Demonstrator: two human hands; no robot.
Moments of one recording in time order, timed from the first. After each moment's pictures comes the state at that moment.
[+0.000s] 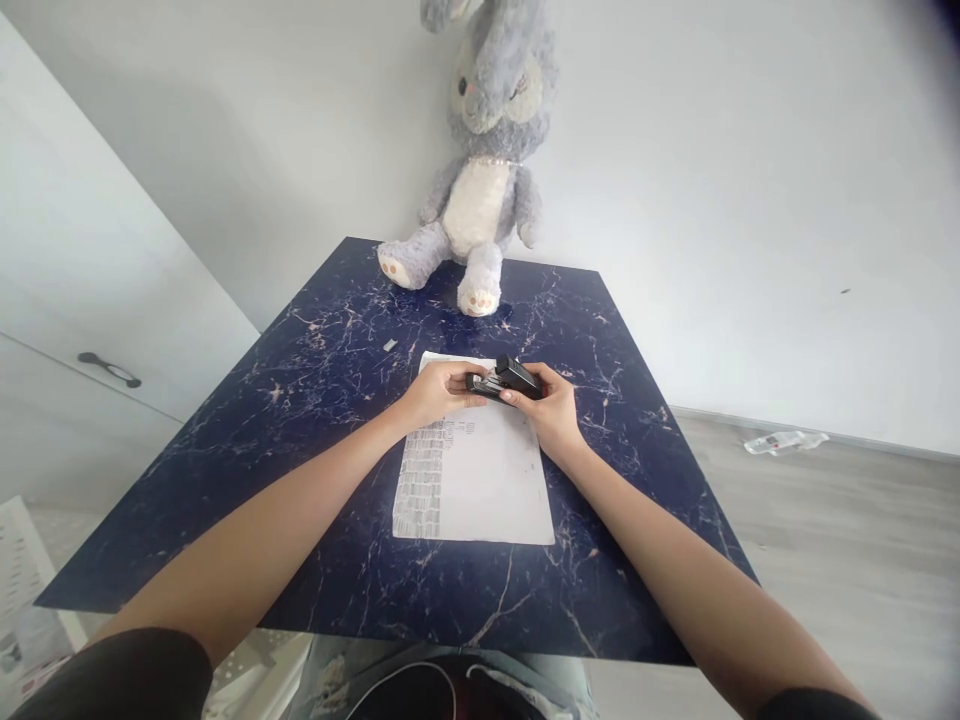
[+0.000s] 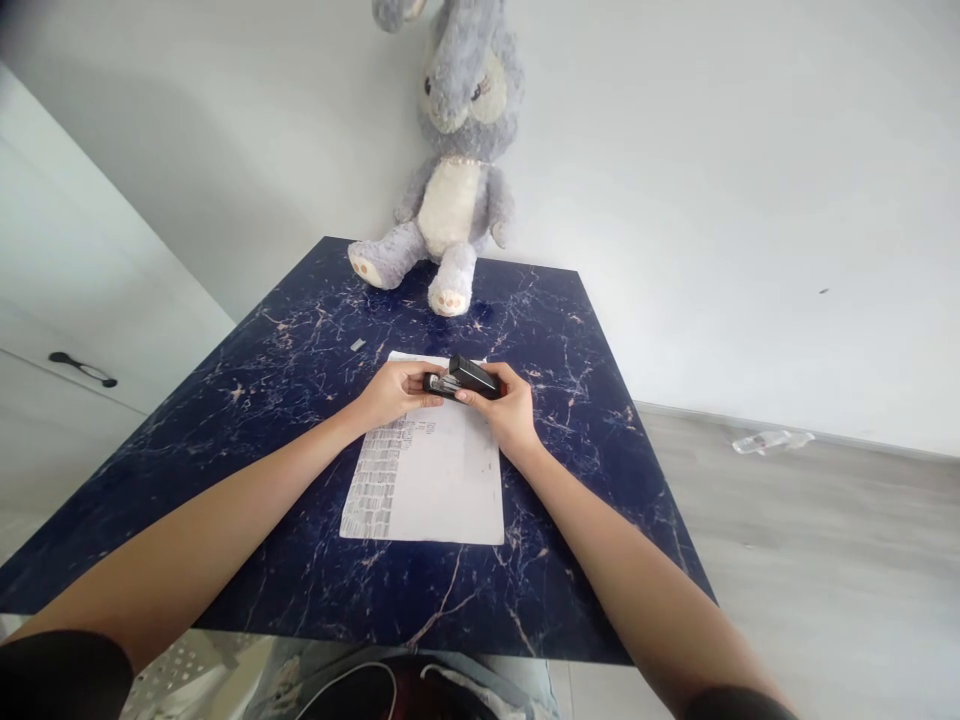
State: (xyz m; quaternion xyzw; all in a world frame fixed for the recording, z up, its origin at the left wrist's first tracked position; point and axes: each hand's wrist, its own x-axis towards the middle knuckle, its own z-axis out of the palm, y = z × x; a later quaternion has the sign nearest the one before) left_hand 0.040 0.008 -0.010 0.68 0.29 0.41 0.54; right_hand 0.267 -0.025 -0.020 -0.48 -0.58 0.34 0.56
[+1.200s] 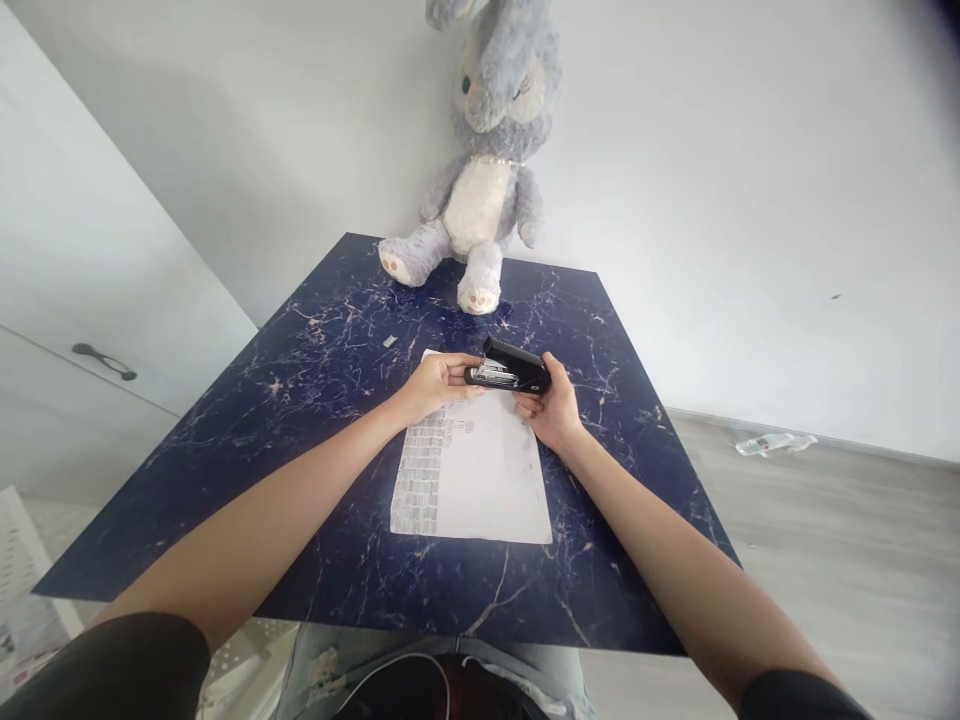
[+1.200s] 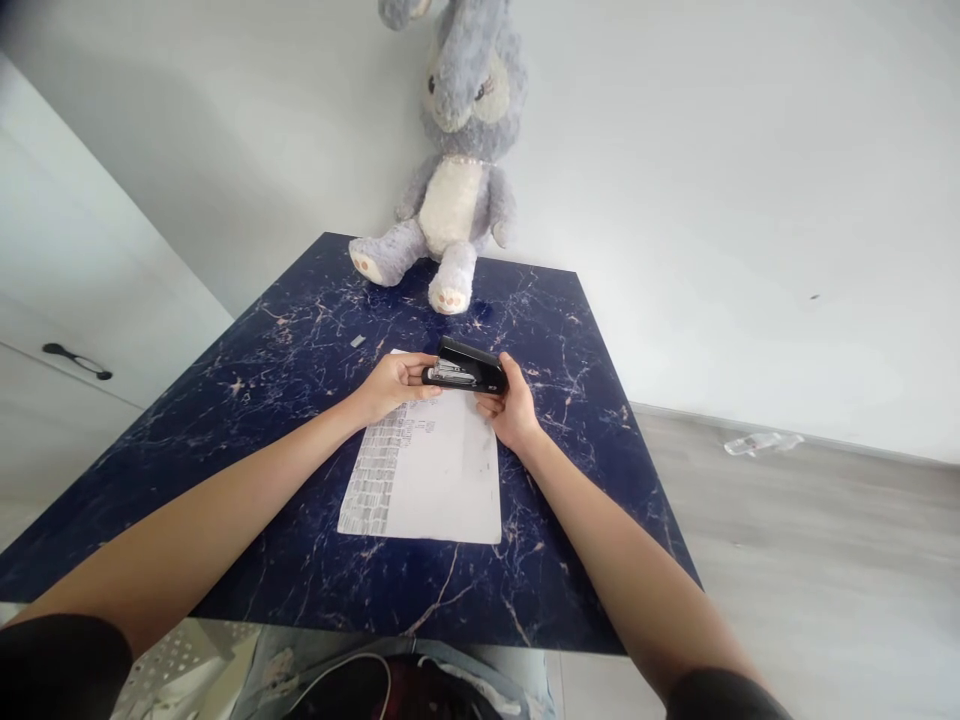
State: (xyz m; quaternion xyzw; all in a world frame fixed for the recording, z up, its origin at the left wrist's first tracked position) left_hand 0.041 0.012 -0.013 0.57 0.28 0.42 0.65; right_hand 0.267 -0.019 -0.004 -0.37 -0.28 0.69 0.55
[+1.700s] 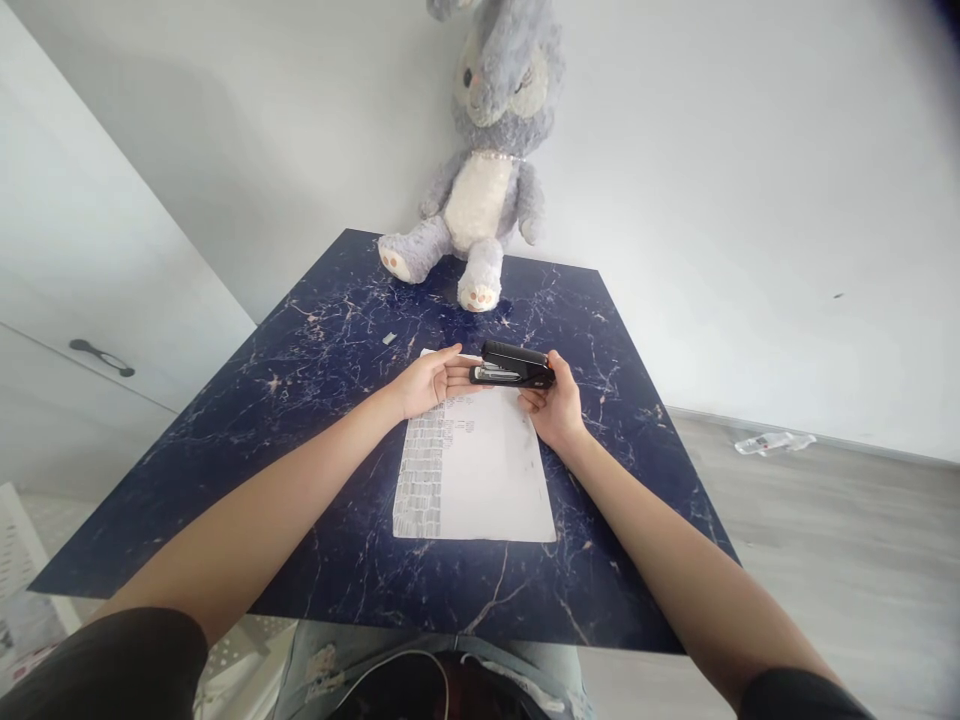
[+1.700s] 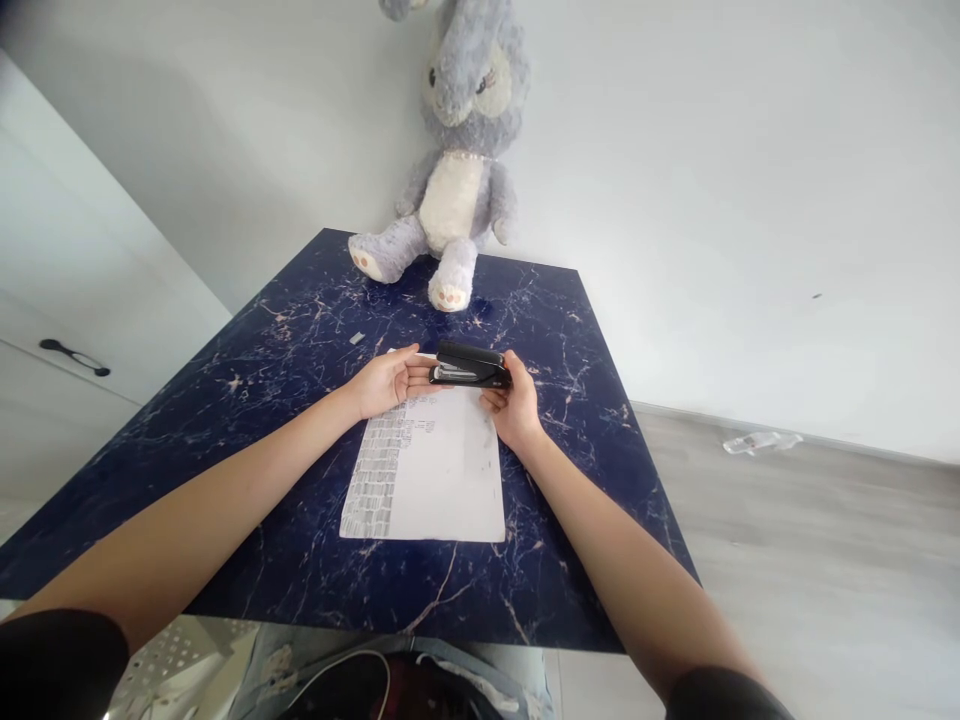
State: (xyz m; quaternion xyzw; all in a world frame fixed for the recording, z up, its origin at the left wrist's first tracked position) left_hand 0.033 0.027 -0.013 0.37 0.26 0.36 0.82; right_hand 0.265 -0.022 -0.003 -0.39 -0.29 0.63 0.61
